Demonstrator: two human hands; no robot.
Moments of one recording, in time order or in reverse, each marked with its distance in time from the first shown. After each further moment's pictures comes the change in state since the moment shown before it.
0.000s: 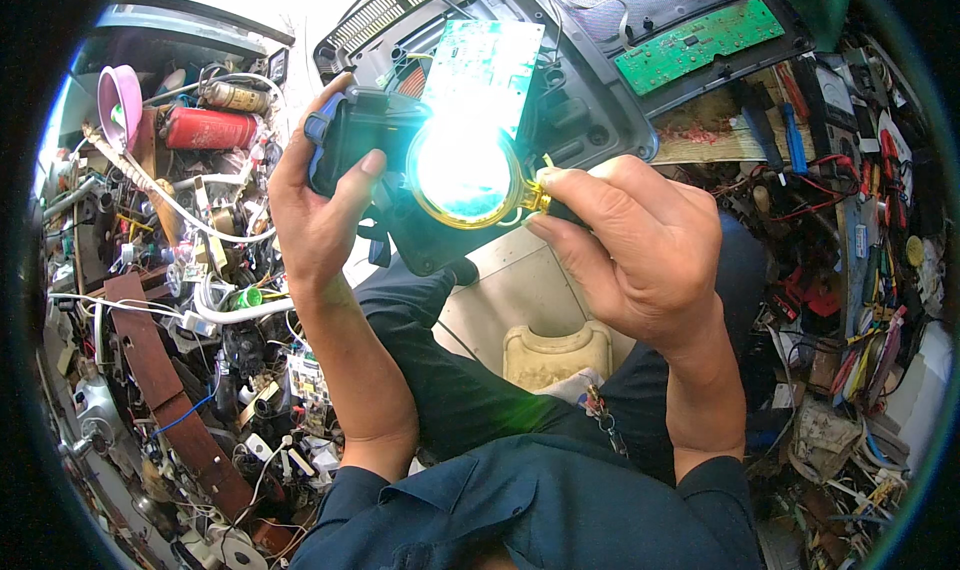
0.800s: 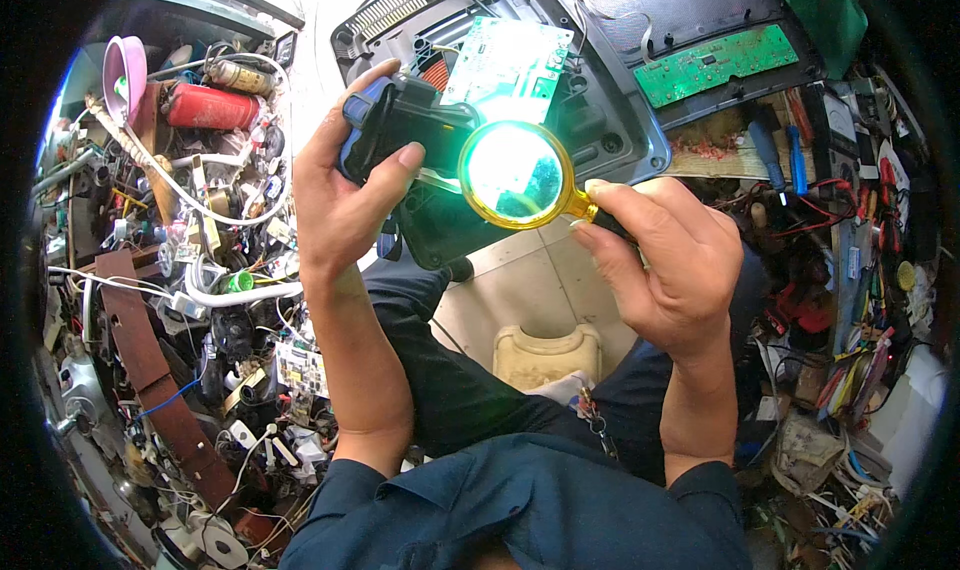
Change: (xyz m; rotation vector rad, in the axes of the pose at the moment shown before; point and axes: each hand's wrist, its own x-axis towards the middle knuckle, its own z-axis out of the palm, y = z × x) left_hand -0.001 0.001 0.006 -0.124 -0.070 -0.027; right_hand -0.011 0.002 -0.007 -0.022 -0.013 0.066
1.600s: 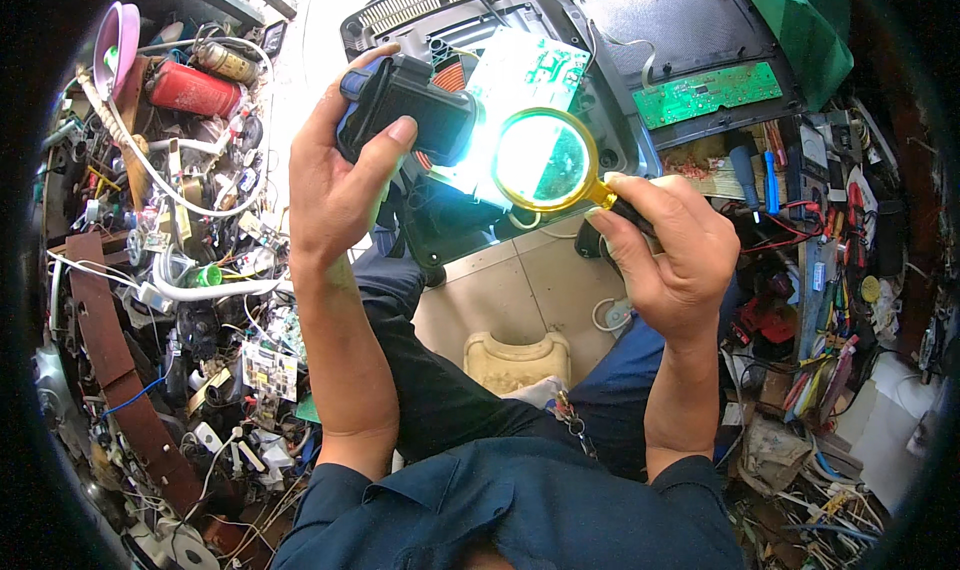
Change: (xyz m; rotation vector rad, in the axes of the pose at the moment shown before) left_hand 0.001 -0.002 -0.015 -0.063 0.064 0.046; right_hand 0.011 -0.004 0.002 -0.050 -0.007 0.008
